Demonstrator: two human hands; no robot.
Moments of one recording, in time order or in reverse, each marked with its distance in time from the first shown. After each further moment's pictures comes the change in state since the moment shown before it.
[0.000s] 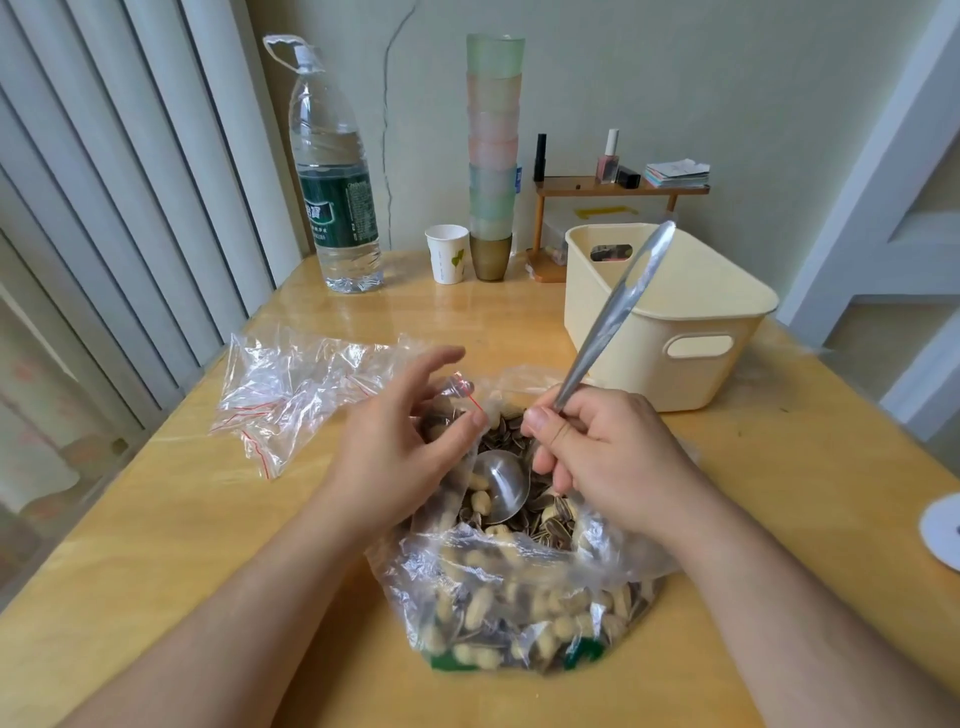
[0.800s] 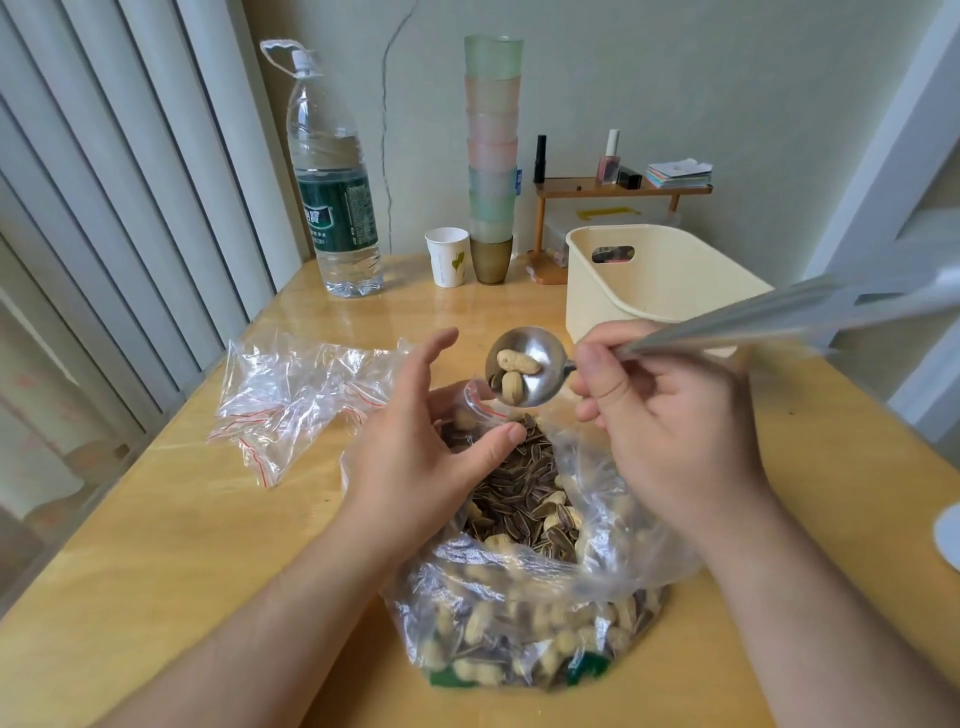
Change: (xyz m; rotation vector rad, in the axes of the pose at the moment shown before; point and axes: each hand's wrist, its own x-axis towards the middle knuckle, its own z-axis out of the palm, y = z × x) left_hand -0.003 0.016 0.018 -0.142 0.067 0.012; right_hand 0.004 -0.004 -0.020 -0.004 0.483 -0.534
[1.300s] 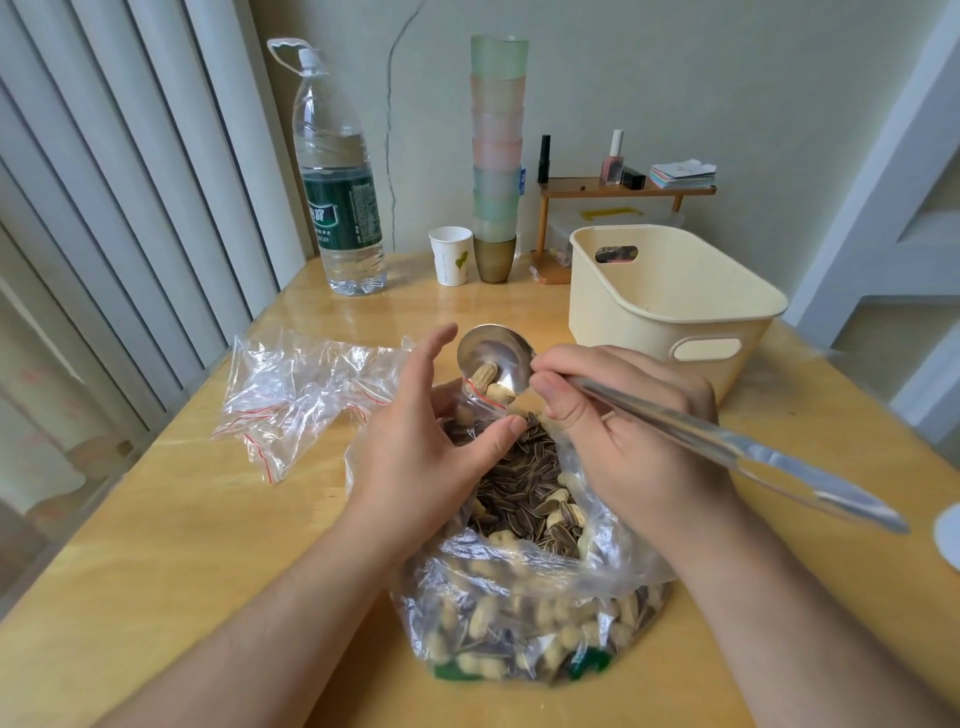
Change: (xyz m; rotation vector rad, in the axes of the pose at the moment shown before) left_hand 0.002 -0.002 0.003 -0.006 0.017 -0.019; right_hand -0.005 -0.005 0.015 -0.118 -0.021 -0.189
